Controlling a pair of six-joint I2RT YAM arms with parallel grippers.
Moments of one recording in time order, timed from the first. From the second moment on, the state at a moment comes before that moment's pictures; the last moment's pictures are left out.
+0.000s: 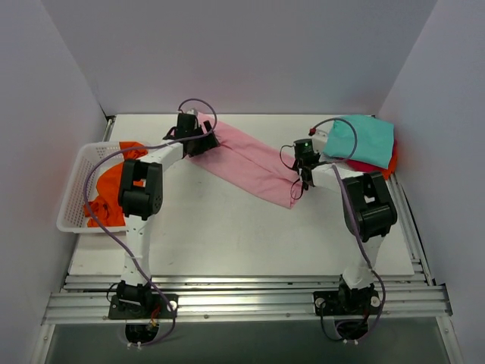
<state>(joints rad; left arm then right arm) -0.24 2.36 1.83 -0.18 0.12 -0.56 0.28 1.90 1.13 0.11 0.46 0.50</state>
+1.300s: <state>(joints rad) -0.23 2.64 2.35 -0.39 0.36 -0.46 0.95 1.85 0.76 0.45 0.43 0.90</state>
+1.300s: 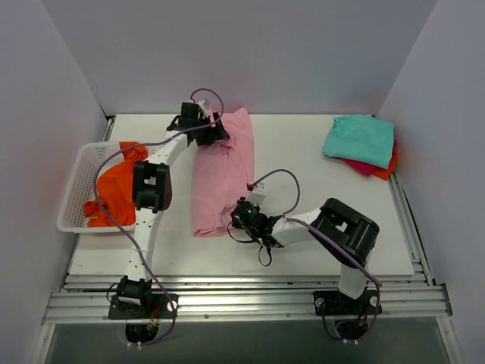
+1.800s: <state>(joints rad) -0.29 2.29 2.01 -0.38 0.41 -0.49 1.35 1.51 0.68 -0.19 0.70 1.14</state>
